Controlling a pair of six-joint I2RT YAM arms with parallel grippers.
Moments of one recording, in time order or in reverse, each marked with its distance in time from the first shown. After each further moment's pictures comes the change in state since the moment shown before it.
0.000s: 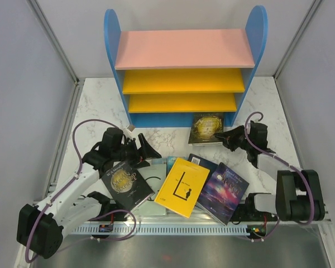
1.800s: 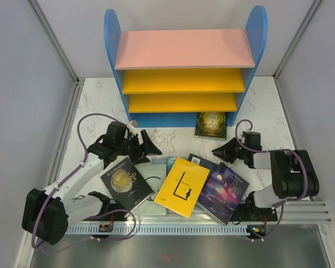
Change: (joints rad) left arm 0.024 0.160 0.079 -0.009 -0.006 0.087; right arm -0.064 0.268 -0.072 0.031 -0.061 -0.253
